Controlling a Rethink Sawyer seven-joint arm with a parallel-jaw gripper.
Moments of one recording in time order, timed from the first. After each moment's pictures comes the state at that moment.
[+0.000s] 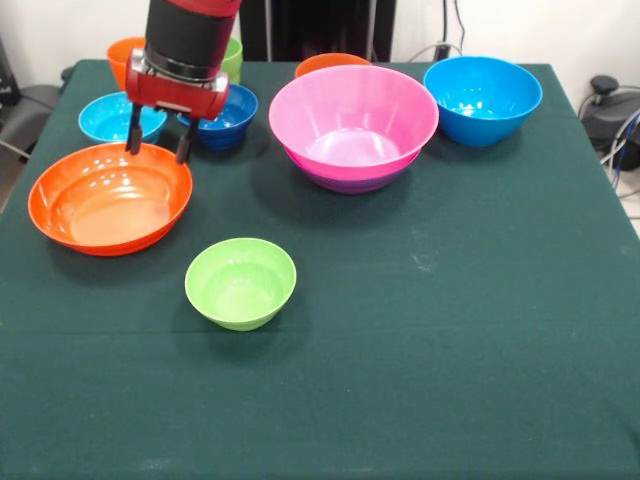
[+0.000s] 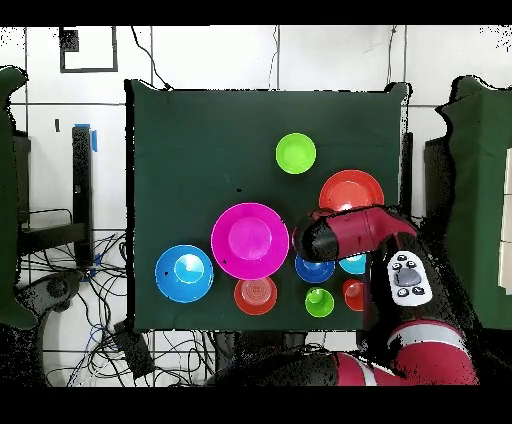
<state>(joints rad) -0.47 -0.54 0.05 1.58 -0.79 0.39 1.91</state>
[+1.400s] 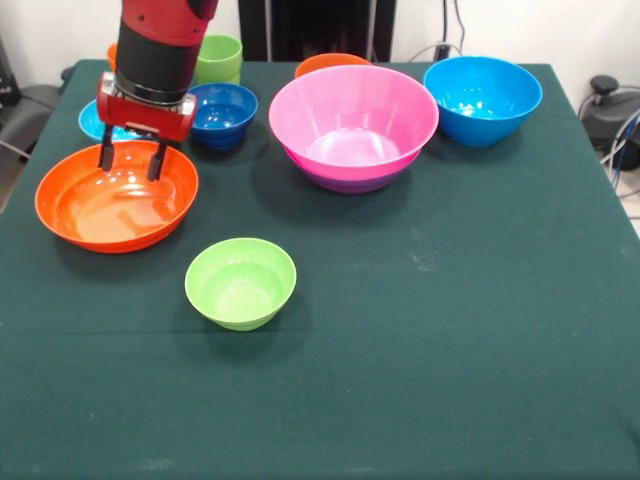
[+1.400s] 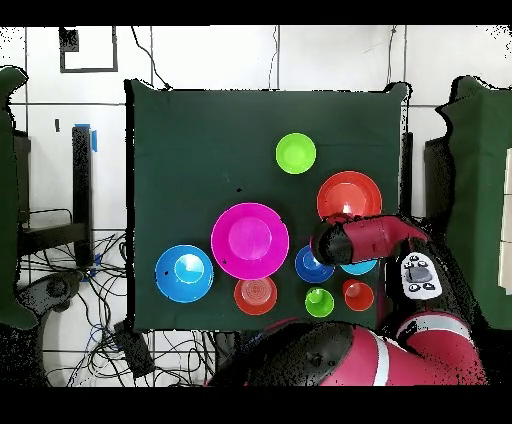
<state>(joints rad) -0.50 -0.45 -0.01 1.52 -0.78 0.31 1.91</state>
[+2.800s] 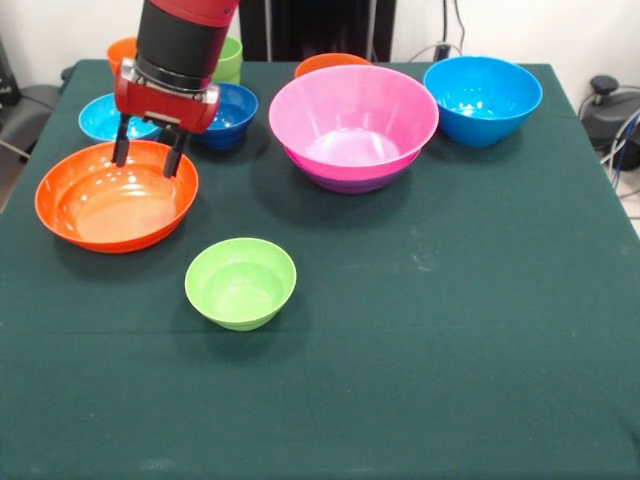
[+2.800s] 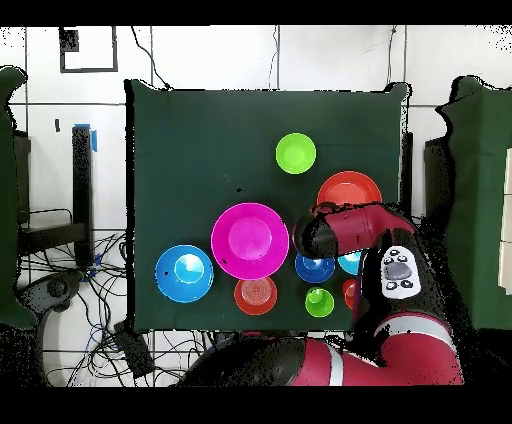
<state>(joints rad) -0.41 -0.50 -0.03 1.53 -0.76 0.32 1.91</state>
